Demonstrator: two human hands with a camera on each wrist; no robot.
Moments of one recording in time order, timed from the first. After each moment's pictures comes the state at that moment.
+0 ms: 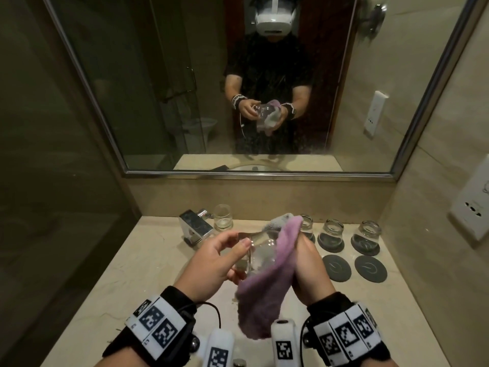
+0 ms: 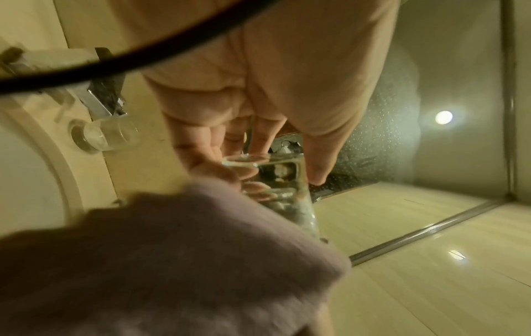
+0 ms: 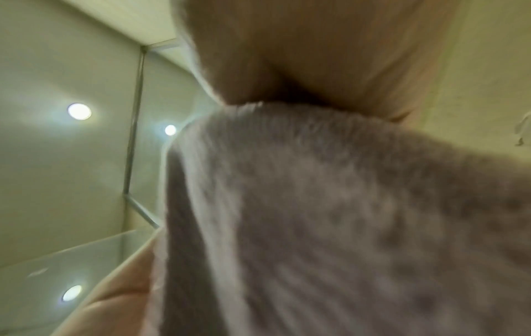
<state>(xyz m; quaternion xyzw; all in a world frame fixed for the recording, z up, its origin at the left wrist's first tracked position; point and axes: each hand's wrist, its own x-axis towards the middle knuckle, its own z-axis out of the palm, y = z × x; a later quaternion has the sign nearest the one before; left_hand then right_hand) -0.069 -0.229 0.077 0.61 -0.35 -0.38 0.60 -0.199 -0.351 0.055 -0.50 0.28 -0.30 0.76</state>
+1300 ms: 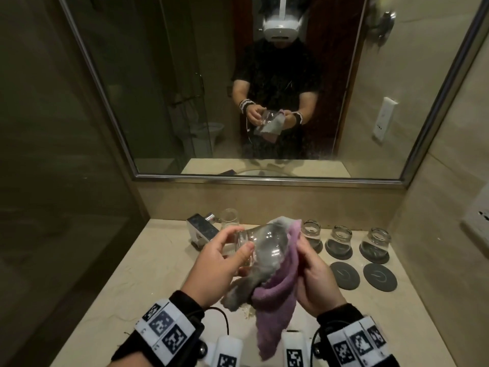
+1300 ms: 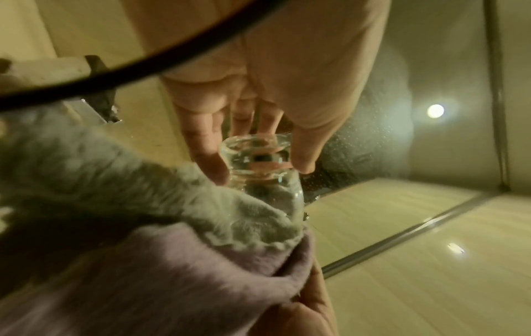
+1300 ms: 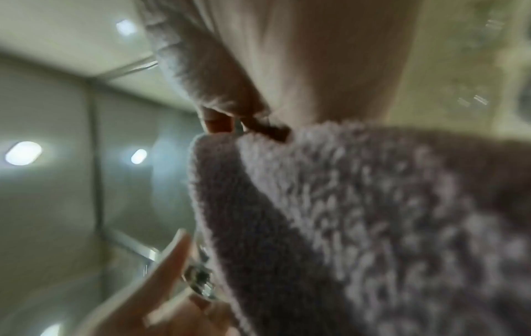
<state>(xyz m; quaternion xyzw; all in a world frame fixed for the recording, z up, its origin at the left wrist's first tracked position) -0.067 -0.223 0.084 0.64 -0.33 -0.32 0.62 -0.202 -0.339 0.068 -0.39 0.13 -0.27 0.87</state>
